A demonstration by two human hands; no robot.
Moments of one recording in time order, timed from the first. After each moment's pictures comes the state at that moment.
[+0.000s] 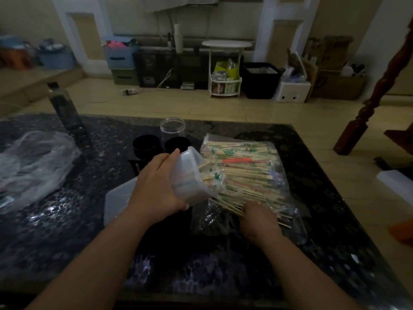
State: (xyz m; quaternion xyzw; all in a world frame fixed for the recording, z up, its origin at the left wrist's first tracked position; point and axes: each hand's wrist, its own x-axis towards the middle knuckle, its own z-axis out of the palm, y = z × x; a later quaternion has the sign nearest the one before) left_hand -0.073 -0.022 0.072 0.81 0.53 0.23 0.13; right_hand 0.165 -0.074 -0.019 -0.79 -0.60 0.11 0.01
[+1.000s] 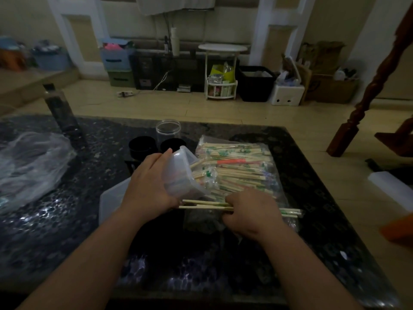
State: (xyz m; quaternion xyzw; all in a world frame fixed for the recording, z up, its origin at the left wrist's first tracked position) left_hand -0.078 -0.018 0.068 0.81 0.51 0.27 0.12; right_hand 0.142 -0.101 0.073 -0.69 -0.72 0.01 0.04
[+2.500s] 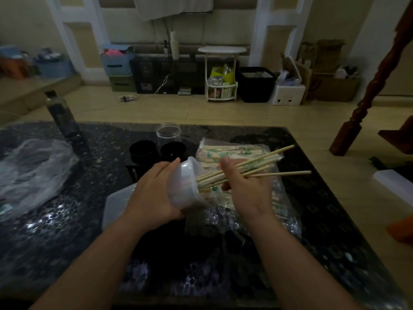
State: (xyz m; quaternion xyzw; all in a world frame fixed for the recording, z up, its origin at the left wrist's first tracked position) left_hand -0.076 -0.025 0.068 0.84 0.48 0.23 0.13; right_hand 0.117 -0.091 0.092 -0.57 -0.42 0.32 0.64
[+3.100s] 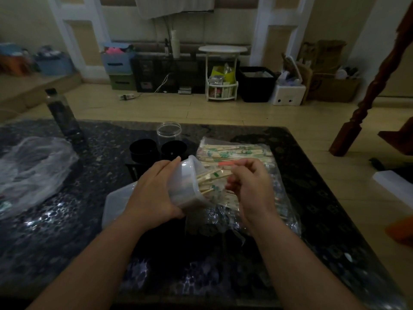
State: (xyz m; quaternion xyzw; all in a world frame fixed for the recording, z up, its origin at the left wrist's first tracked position) left_hand -0.077 -0.023 0.067 0.83 0.48 0.23 0.13; right_hand 0.124 -0.080 0.080 -0.52 -0.31 0.41 0.68
